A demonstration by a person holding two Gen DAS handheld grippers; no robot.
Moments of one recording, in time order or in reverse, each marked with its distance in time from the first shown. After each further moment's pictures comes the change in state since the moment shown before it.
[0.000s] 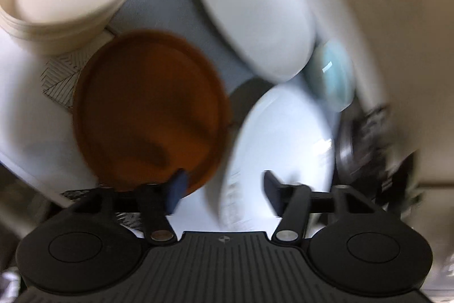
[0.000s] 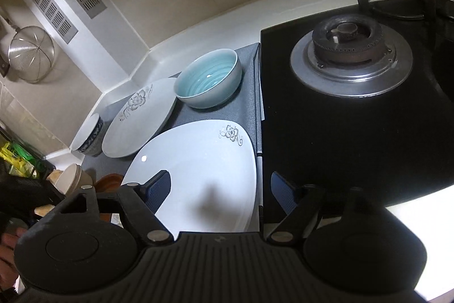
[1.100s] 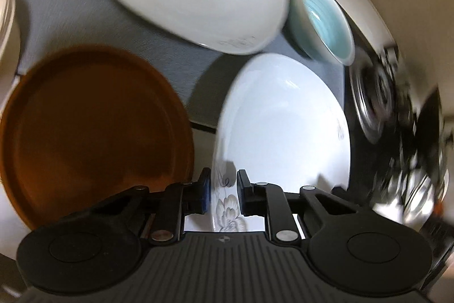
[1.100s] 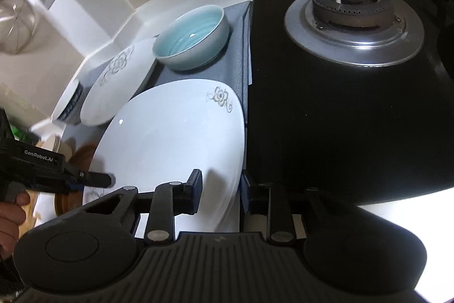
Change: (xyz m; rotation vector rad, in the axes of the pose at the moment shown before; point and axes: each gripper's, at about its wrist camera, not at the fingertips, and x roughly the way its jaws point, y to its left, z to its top) left arm 0.067 -0.044 0.010 0.320 0.155 0.146; right arm 0.032 -0.013 0.002 -0.038 0.175 -0.034
